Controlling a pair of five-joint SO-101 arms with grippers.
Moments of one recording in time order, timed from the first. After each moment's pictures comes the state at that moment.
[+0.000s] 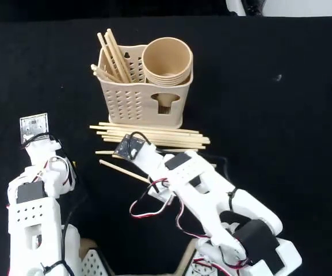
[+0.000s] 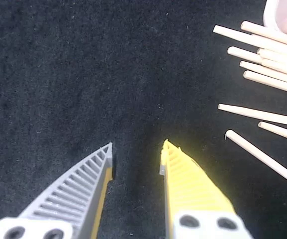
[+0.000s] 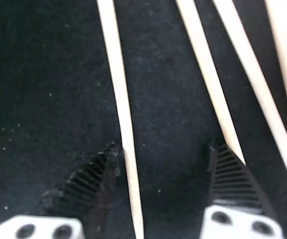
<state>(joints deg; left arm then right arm) -19.1 -61.8 75.3 50.6 -3.4 -33.1 -14.4 58.3 48.0 29.7</state>
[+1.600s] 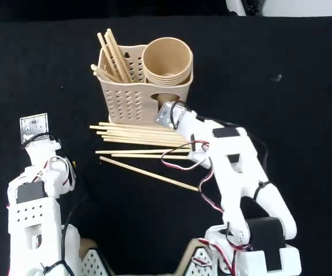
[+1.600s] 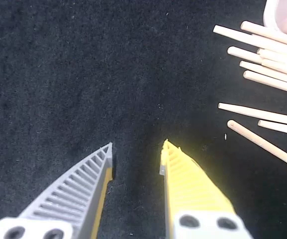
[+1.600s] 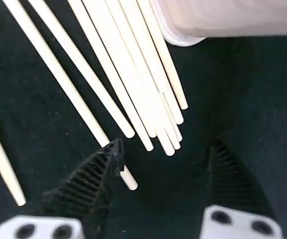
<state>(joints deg) -19.1 -61.8 75.3 50.6 -3.4 -6.1 -13.7 48.1 44.8 56.5</state>
